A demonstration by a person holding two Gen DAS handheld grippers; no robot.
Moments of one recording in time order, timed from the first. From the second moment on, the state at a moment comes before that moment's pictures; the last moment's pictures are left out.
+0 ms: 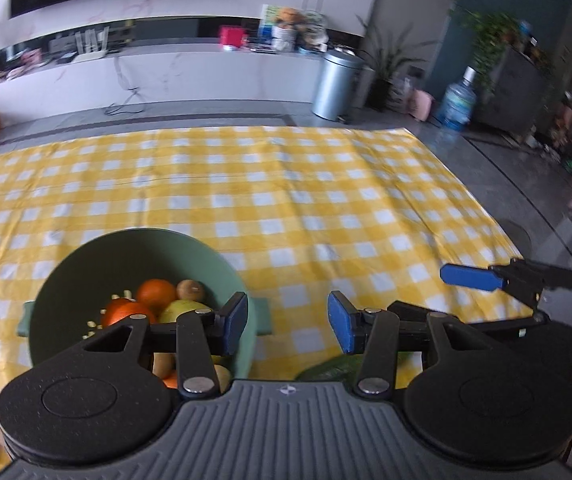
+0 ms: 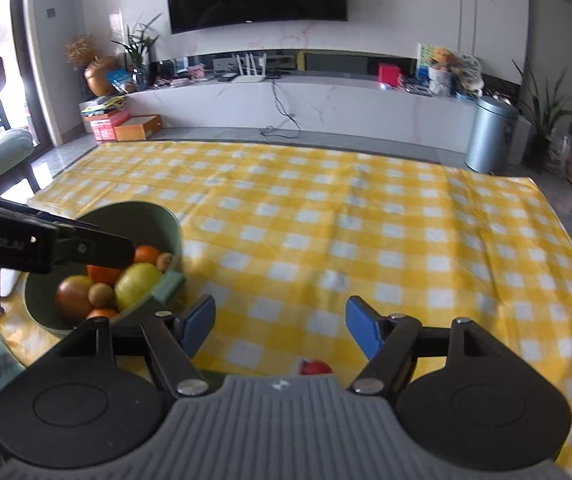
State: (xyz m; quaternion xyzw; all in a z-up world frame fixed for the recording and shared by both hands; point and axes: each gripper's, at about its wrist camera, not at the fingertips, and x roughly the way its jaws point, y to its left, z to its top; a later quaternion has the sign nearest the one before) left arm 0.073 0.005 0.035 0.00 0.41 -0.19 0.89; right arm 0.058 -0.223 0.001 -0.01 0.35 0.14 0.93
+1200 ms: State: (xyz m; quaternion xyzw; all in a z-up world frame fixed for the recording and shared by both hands) left arm 0.055 -0.107 -0.064 0.28 0.41 -0.34 0.80; right arm 0.062 -0.284 -0.064 0.06 0.50 0.14 0.86
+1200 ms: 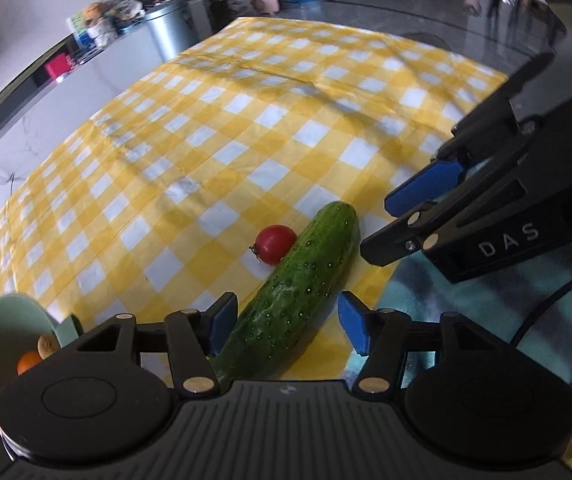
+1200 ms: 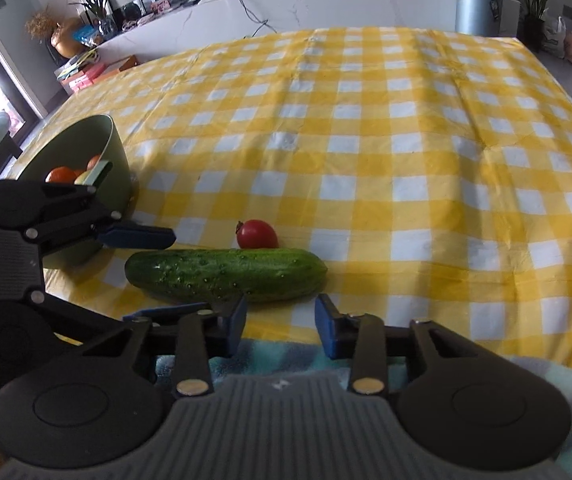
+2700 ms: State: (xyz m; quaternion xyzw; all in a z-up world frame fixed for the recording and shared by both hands) left arm 0.037 -0.097 -0.051 0.24 0.39 -0.32 0.83; right arm 0.069 -0.298 -0.066 0.13 0.48 0.11 0.86
